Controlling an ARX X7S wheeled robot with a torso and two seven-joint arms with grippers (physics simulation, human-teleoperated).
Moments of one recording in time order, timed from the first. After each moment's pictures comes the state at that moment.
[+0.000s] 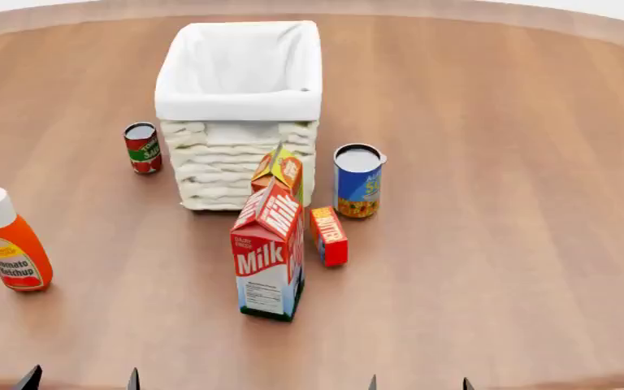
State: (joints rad) left arm 0.00 0.00 0.00 0.00 0.00 0.00 0.00; right arm 0.00 0.00 0.00 0.00 0.00 0.00 0.00
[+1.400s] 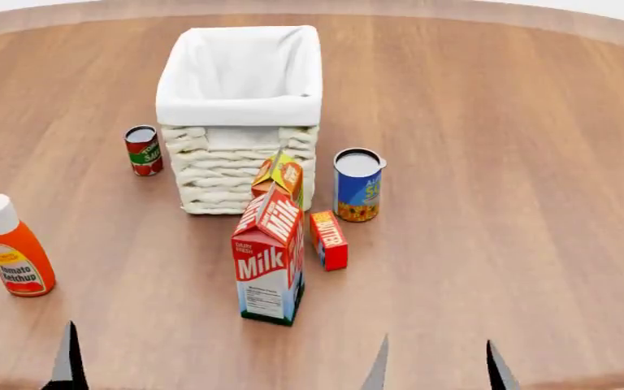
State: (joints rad) left arm 0.07 -0.09 -0.02 0.41 -0.17 -0.18 -0.07; right arm -0.04 0.08 -0.07 -0.34 0.06 0.18 0.12
